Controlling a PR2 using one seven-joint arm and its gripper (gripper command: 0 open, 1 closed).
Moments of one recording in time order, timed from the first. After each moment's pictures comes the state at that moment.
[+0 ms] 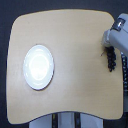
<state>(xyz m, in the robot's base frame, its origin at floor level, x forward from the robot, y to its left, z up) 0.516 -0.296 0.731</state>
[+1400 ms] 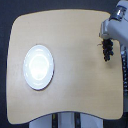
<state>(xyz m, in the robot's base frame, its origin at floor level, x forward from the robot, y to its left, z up) 0.517 -0.261 0.832</state>
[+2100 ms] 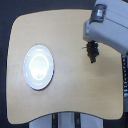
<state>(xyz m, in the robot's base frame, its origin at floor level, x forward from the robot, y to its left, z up) 0.494 -0.155 0.897</state>
